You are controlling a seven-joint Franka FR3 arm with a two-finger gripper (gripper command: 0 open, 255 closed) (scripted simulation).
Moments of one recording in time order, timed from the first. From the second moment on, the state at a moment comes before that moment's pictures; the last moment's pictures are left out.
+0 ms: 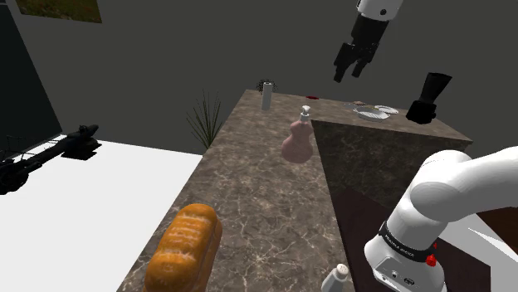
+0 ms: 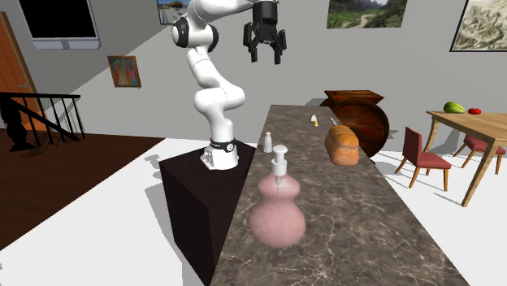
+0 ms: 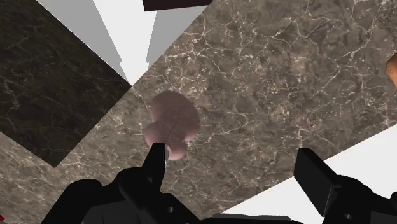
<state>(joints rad) -0.02 -0.84 0.00 -2.26 -0.11 1.61 0.09</state>
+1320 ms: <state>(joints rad) -0.04 -0.27 -0.20 -2.15 -0.17 1.99 -0.16</state>
